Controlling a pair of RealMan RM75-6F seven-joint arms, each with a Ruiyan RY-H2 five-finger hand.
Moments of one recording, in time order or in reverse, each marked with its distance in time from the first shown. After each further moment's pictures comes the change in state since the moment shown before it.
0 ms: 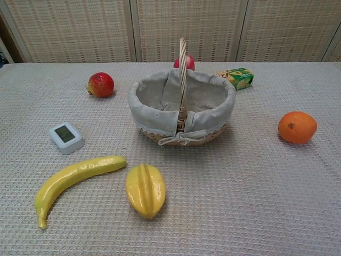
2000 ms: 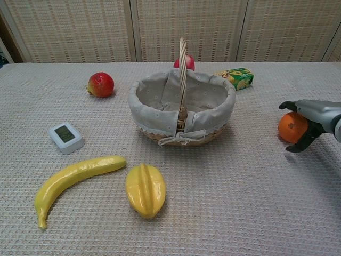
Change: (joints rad) left arm -0.004 0.015 -0.002 -0.011 -0.029 -0.030 -0.045; right arm 0.599 -0.391 0.247 0.174 1.081 -0.302 -0.618
